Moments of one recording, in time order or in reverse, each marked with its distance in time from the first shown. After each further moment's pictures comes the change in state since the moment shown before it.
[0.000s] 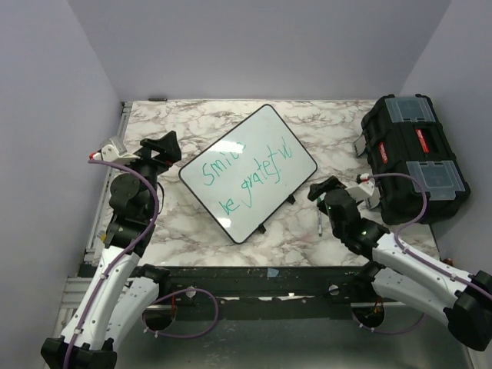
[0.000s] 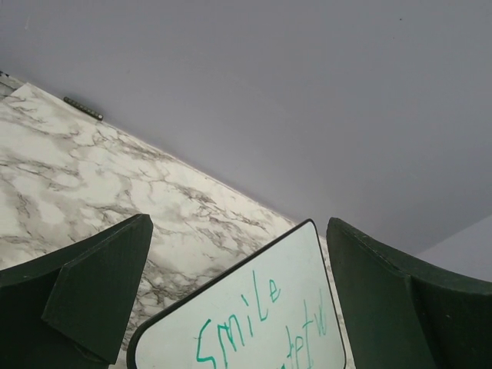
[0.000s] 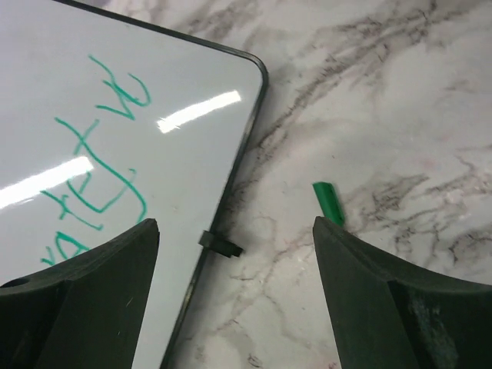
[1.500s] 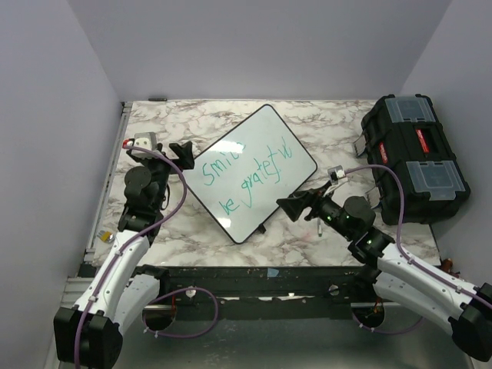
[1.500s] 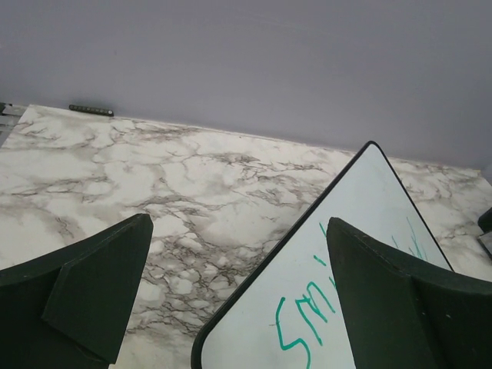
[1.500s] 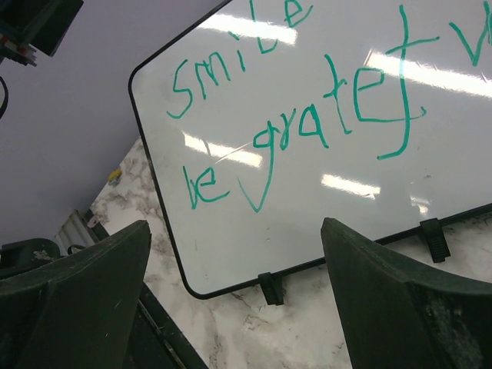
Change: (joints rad) left arm 0.065 0.154 -0.128 0.209 0.227 0.333; right arm 0.000 -0.122 -0.069 0.440 -0.785 -0.459
